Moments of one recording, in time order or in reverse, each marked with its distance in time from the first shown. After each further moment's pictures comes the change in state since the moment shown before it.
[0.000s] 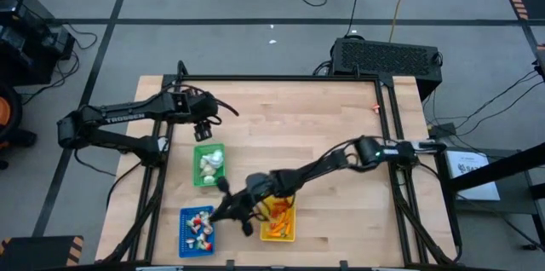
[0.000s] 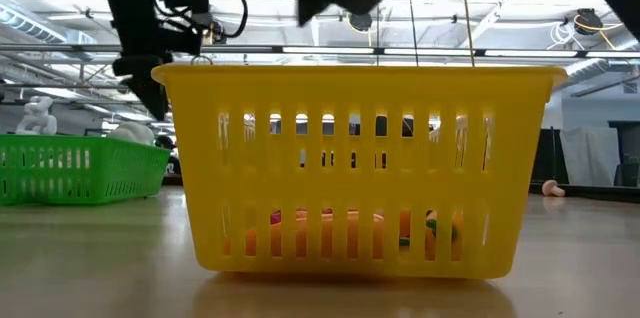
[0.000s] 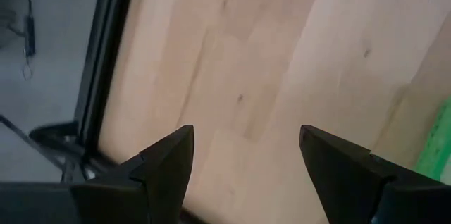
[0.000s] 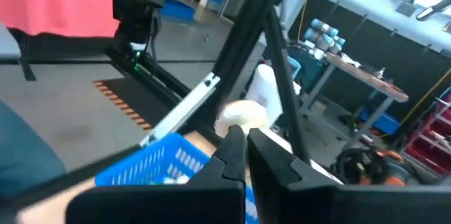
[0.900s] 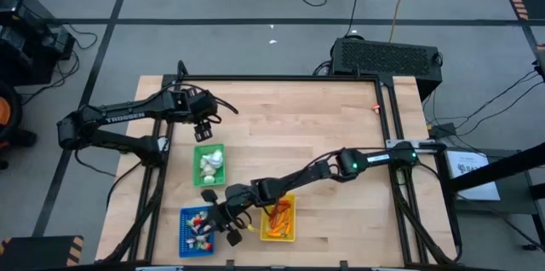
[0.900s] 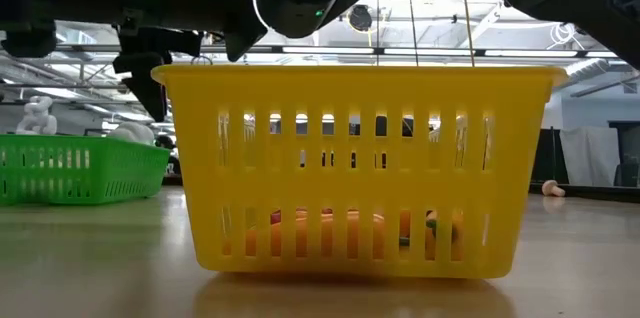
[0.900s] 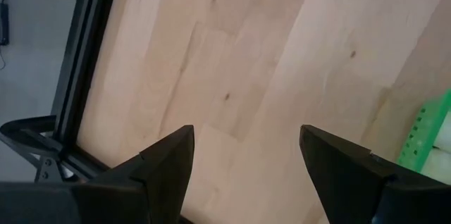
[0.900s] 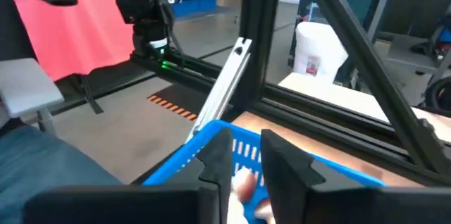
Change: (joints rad) left arm 0.025 0.000 0.000 -0.013 0.054 -0.028; right arm 0.010 0.307 0.465 -0.268 -0.076 0.351
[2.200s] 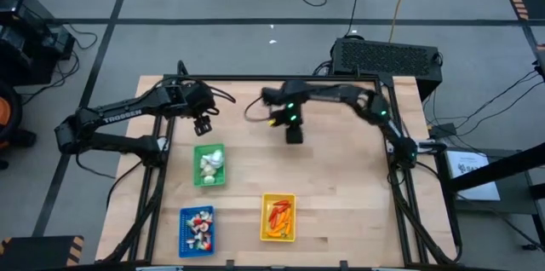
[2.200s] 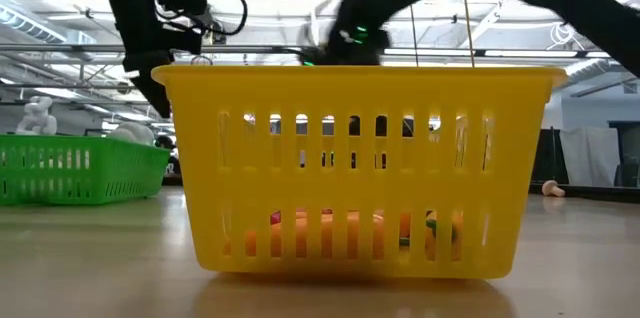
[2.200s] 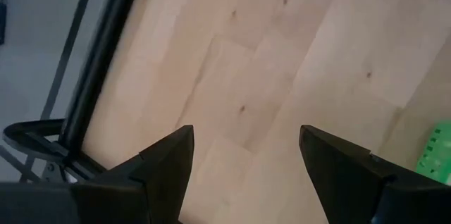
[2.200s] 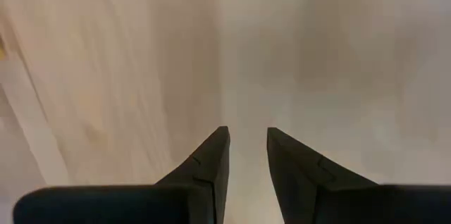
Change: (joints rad) left arm 0.113 -0.026 0.000 0.050 0.052 0.071; right arm -0.599 -0.441 -0.316 -1.676 0.049 -0.262
